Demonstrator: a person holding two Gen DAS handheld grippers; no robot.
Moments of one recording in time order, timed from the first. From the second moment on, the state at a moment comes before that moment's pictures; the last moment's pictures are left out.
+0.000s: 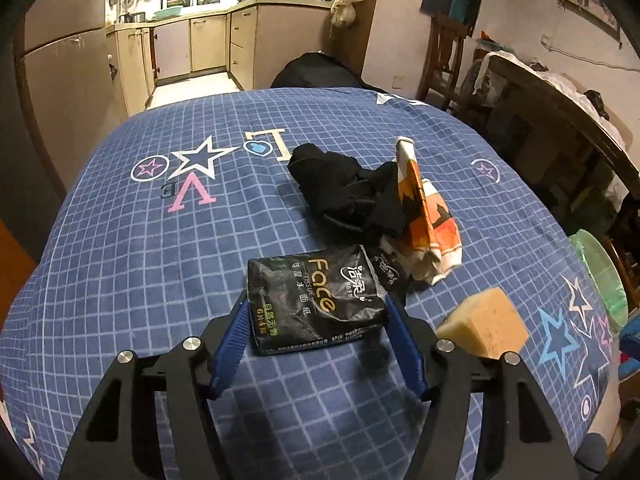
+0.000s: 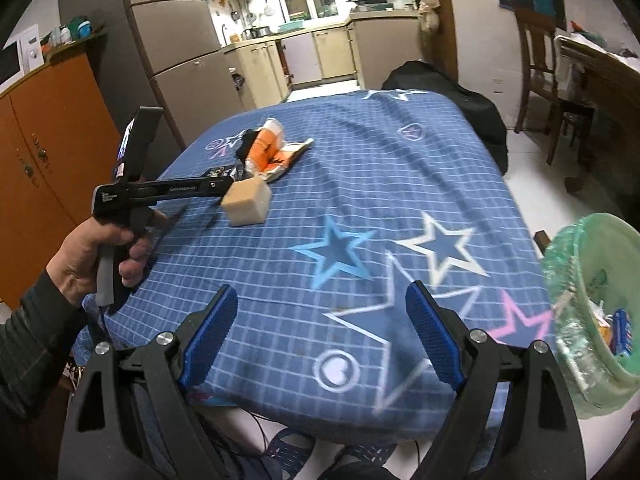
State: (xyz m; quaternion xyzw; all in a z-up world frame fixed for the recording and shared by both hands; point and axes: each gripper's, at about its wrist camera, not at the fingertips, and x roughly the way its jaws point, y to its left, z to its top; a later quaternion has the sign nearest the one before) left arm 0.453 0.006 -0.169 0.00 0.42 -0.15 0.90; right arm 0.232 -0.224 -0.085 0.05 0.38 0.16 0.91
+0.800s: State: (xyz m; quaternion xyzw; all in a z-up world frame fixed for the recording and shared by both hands) left arm 0.402 0.067 -0.168 -0.06 0.41 -0.06 0.91; right arm 0.351 -0.101 -0.103 -0.02 0.42 0.17 0.89
